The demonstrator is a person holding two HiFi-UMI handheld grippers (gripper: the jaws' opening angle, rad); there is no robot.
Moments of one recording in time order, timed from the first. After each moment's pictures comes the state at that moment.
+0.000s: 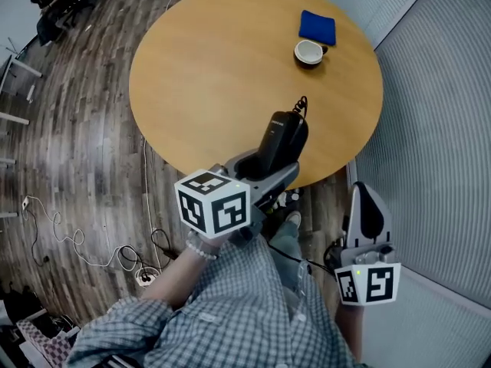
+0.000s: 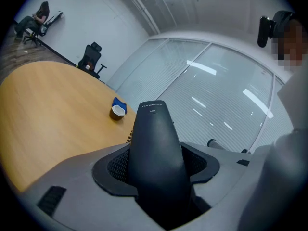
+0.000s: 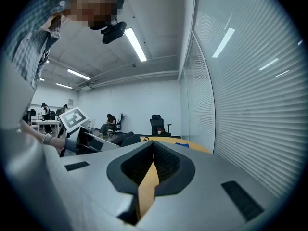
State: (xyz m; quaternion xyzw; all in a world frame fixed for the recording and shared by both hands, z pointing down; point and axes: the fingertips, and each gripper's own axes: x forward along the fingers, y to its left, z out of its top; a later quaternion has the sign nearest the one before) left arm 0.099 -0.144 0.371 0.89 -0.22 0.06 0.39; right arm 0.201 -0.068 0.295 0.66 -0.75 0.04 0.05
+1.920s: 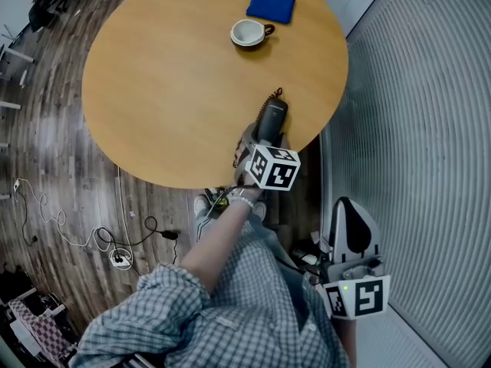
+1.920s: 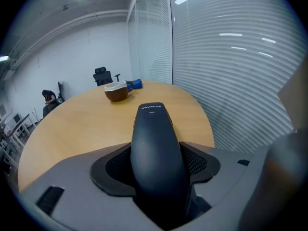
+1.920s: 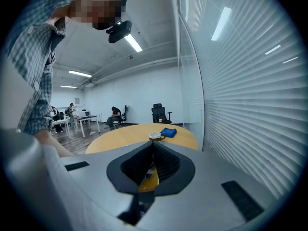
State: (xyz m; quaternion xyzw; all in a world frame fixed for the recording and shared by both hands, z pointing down) left arm 0.309 -0.224 0.587 0.79 -0.46 0.36 0.17; right arm 0.385 -0.059 0.337 0.62 -0.78 0.10 0.09
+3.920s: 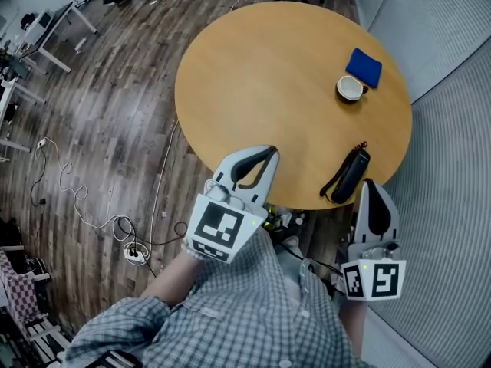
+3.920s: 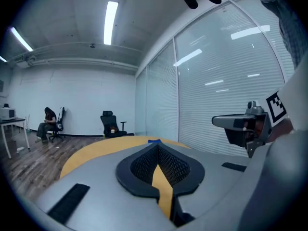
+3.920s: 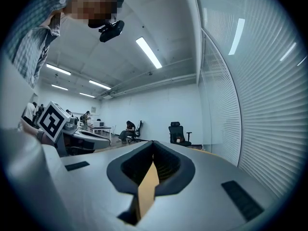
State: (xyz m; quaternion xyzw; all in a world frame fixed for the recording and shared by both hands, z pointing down) left arm 0.037 -0.163 0.299 0.88 -0.46 0.09 0.04; right arm 0.194 -0.126 0.264 0.56 -0.83 0.00 0.02
